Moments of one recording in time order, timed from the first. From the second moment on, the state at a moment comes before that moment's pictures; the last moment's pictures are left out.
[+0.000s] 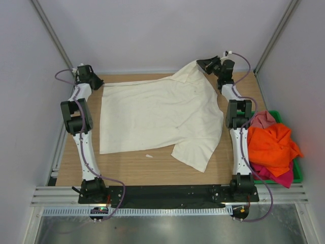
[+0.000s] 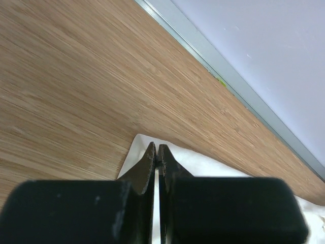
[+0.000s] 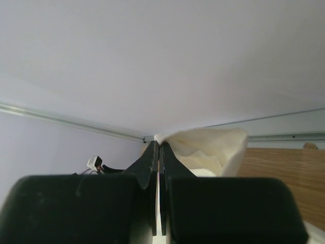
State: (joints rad) left arm 0.19 2.47 2.04 -0.18 0.13 -0.64; right arm -0.02 2.83 2.41 0.50 -0.60 1.19
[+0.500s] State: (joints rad) left arm 0.19 2.43 2.03 -0.27 0.20 -0.66; right arm -0.02 2.46 2.16 0.05 -0.53 1.26
